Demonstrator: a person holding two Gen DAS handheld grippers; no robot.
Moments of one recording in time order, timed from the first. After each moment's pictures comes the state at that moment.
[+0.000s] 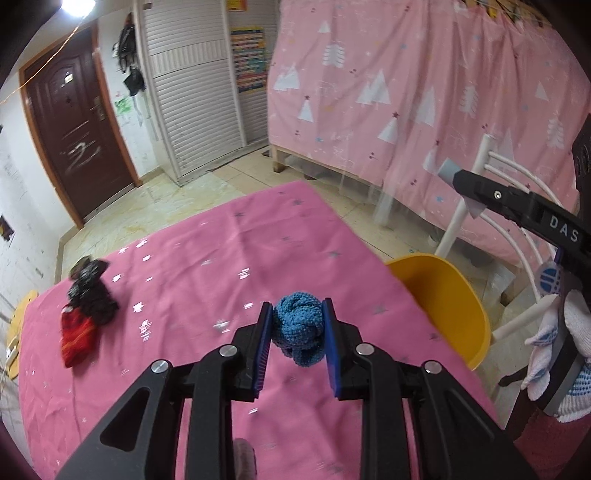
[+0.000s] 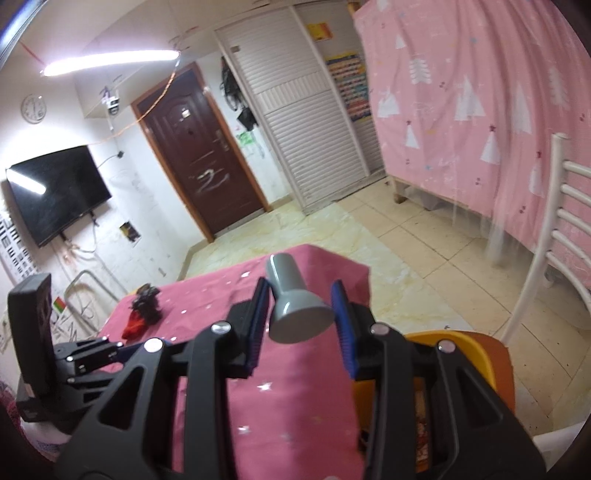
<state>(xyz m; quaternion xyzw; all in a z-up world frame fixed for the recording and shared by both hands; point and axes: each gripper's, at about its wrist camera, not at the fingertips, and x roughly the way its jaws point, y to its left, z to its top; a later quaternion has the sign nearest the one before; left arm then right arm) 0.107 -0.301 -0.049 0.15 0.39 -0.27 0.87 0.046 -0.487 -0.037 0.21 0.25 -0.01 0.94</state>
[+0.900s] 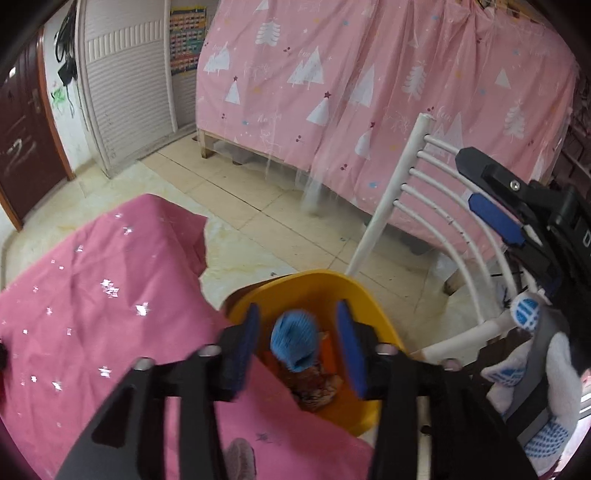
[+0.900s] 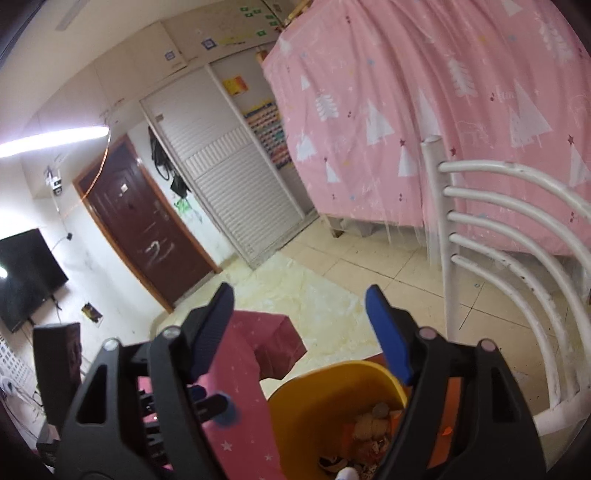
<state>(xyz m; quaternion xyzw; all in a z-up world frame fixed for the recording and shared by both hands) 0.097 -0.433 -0.067 0.12 0.44 -0.37 0.81 -0.014 -0.588 -0.044 0.30 0.17 -0.14 0.93</state>
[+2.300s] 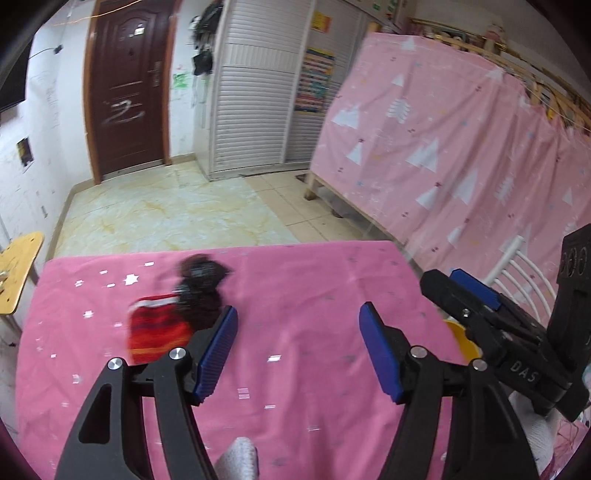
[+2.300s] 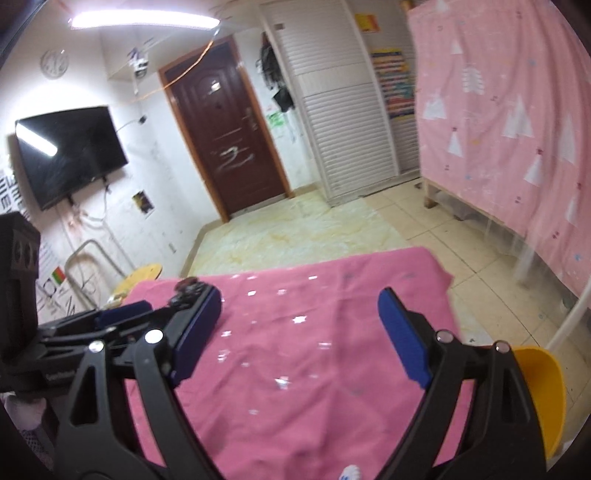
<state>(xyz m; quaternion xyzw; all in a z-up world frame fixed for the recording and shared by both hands) 0.186 -0.147 -0.014 -0.01 0.38 -0.22 0.90 0.138 -0.319 -0.017 0.15 0.28 0.05 0.95</state>
